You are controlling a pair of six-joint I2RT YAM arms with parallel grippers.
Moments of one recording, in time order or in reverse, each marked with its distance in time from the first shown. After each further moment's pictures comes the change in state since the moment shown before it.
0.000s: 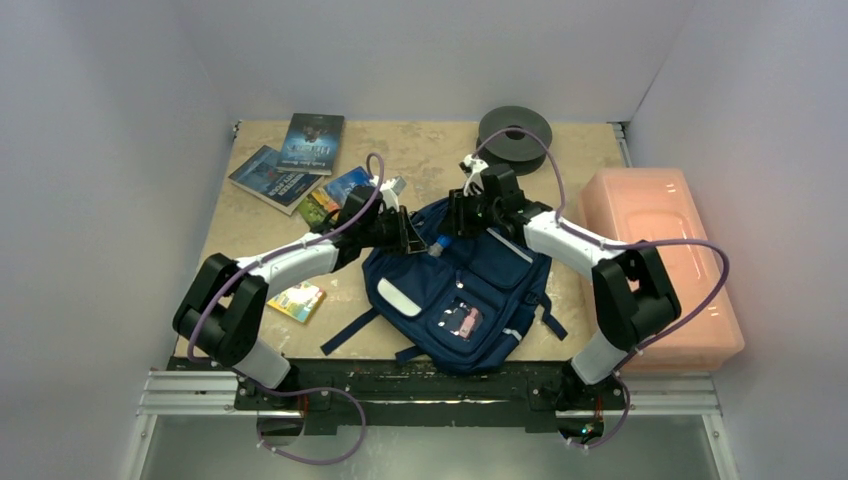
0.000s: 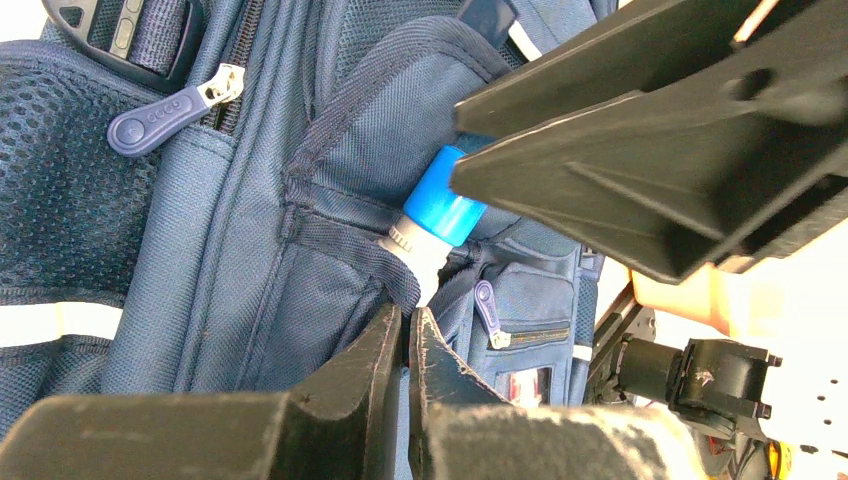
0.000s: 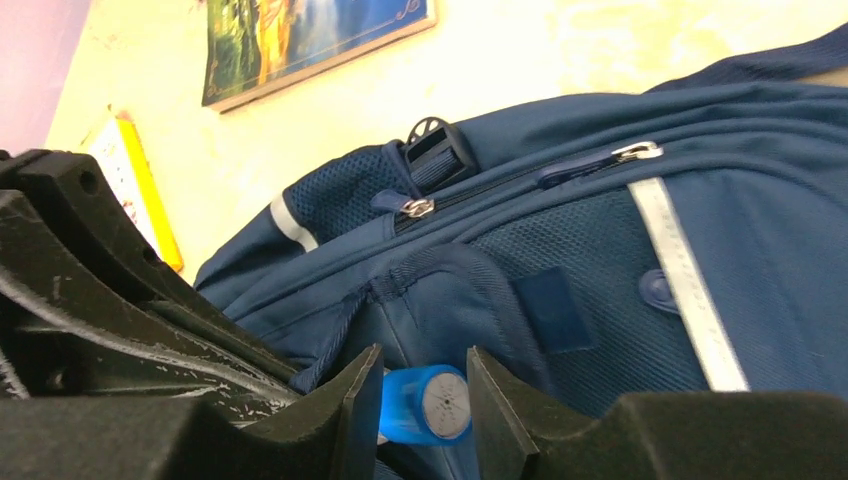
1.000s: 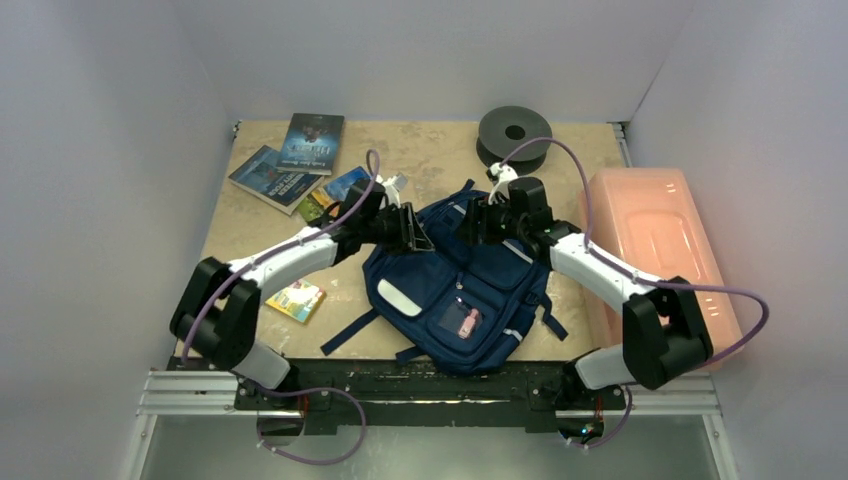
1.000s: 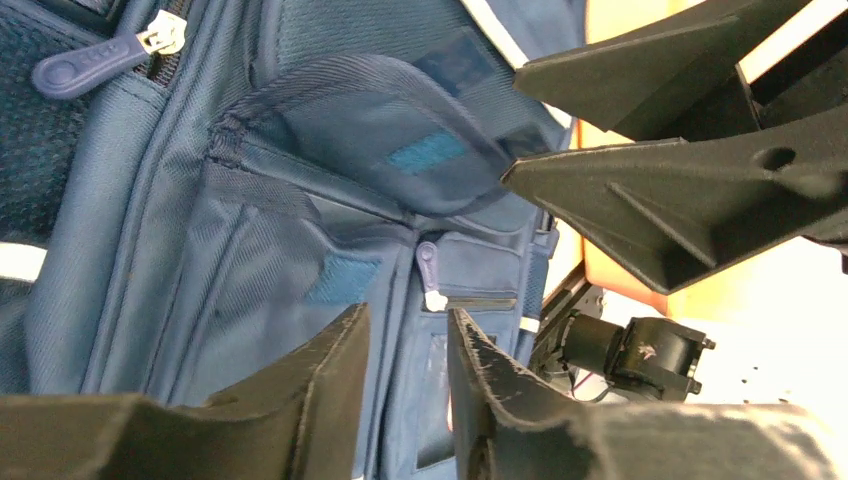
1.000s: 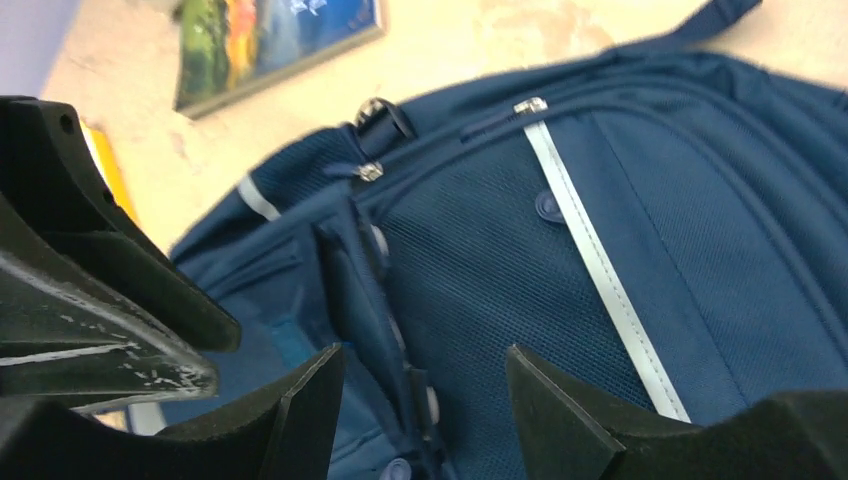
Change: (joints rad) left arm -0.005 -0.062 0.073 -0.170 0.031 -0.070; right arm -0.057 -0.224 -0.175 0.044 0.031 -0.030
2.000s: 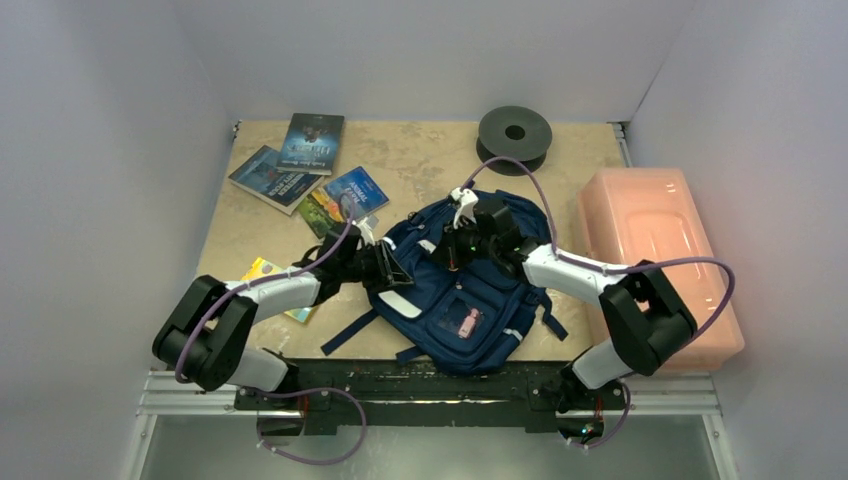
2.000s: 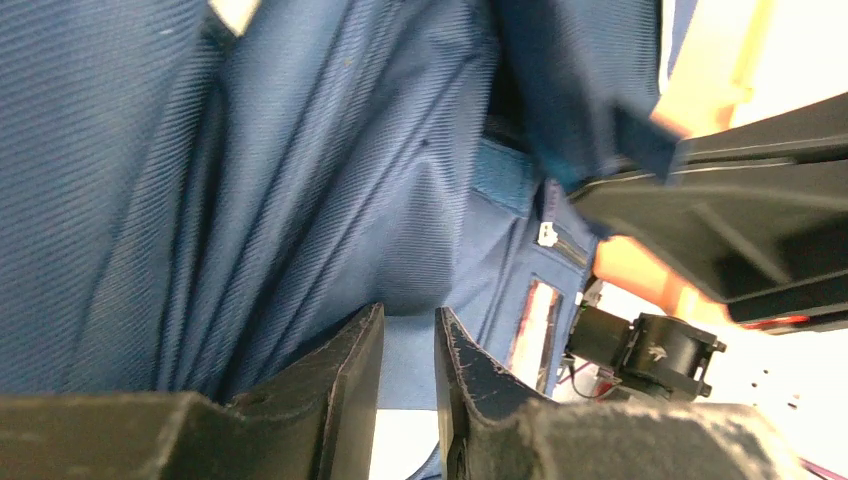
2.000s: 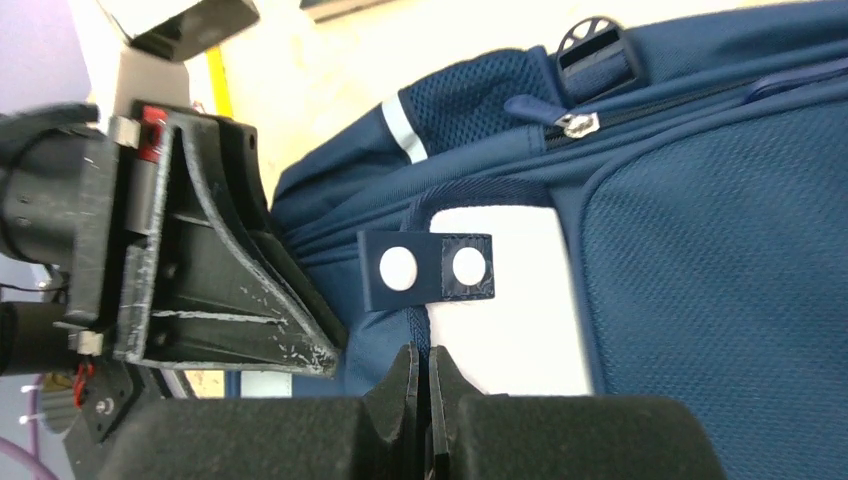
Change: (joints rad) left arm 0.049 -0.084 -0.412 0.267 0.019 -0.165; right arm 0.176 0.106 -0.080 0.201 -0.092 0.042
